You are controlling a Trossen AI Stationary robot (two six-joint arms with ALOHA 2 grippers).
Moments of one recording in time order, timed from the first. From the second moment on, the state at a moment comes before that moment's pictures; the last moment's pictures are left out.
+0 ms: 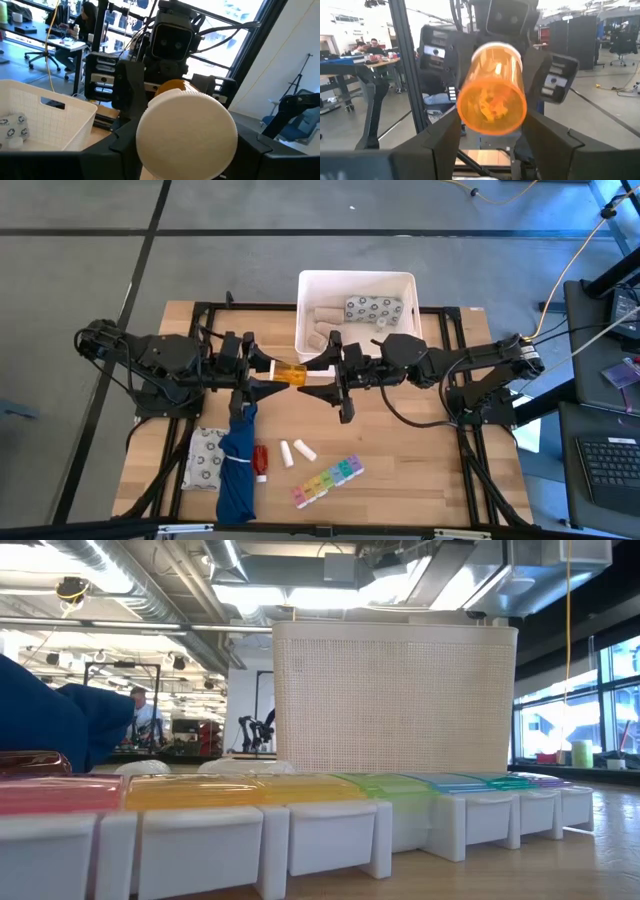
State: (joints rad) left arm -0.38 1.14 1.39 -0.27 -0.42 -0.35; right arm 0.18 1.59 1.54 0.17 0.04 0.10
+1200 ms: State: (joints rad) left arm 0.42 1.55 1.54 -0.60 0.24 -0.22; right arm 0.15 1.41 1.51 -0.87 0.38 0.52
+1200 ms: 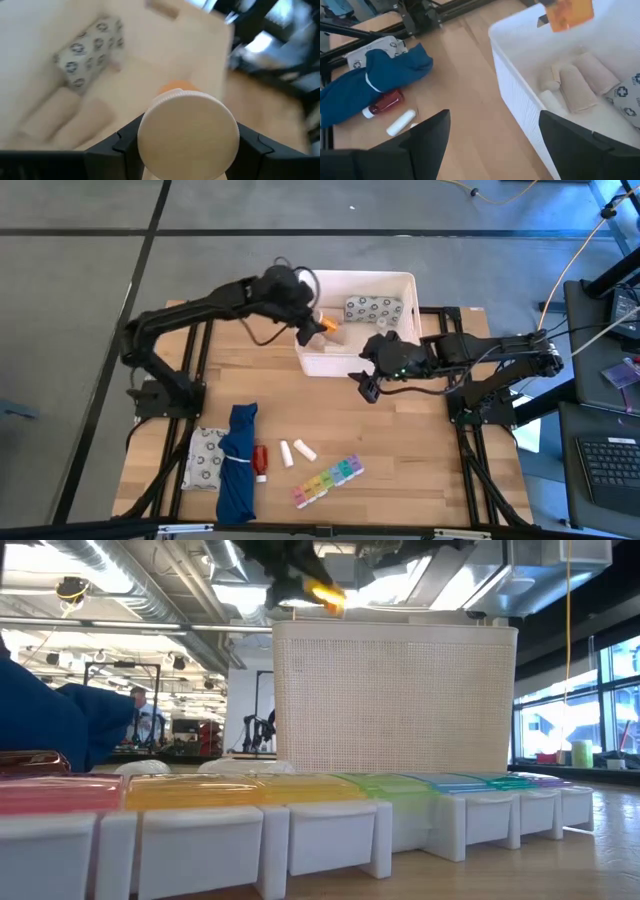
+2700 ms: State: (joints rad) left arm 0.40 2.17 1.87 -0.98 -0.04 0.17; right arm 0.15 1.41 1.51 -1.00 0.40 0.70
